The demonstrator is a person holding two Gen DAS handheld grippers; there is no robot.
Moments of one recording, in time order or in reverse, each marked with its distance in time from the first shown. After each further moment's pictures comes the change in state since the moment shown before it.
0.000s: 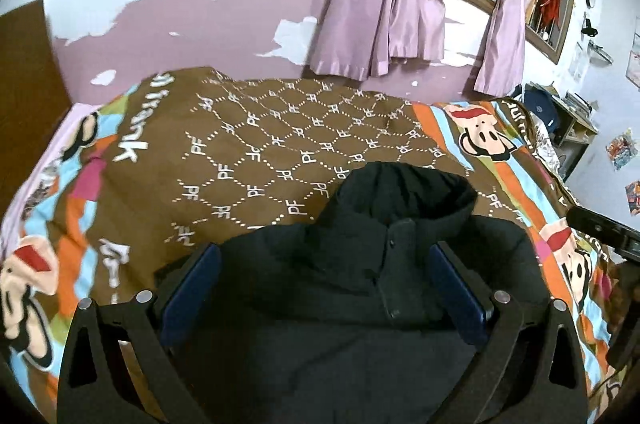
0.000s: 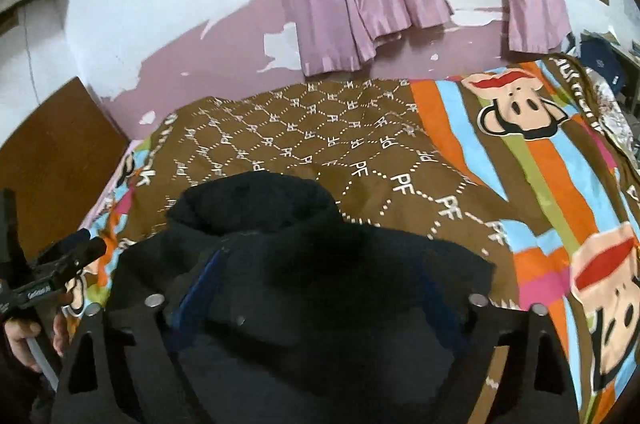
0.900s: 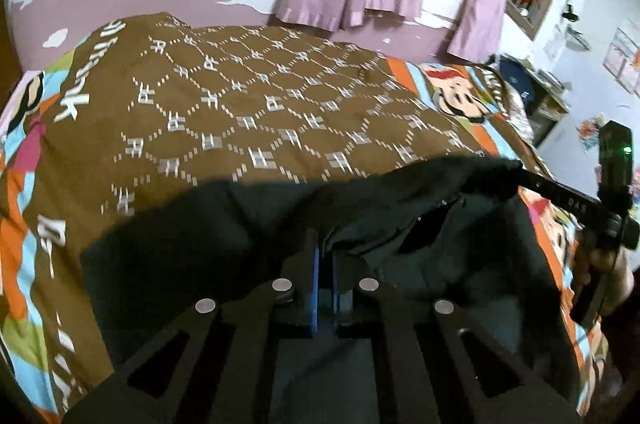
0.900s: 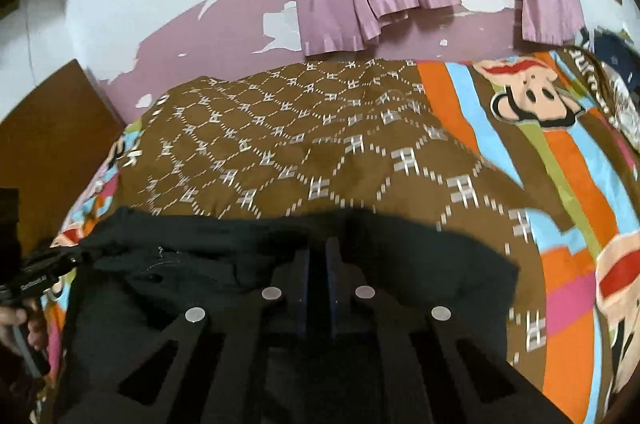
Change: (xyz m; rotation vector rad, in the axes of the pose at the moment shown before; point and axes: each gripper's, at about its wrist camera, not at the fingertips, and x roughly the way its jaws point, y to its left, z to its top) left arm 0.044 0.020 -0.032 0.015 0.140 -0.173; right arm 0.021 -0.032 -0.048 -0.029 0.012 0.051
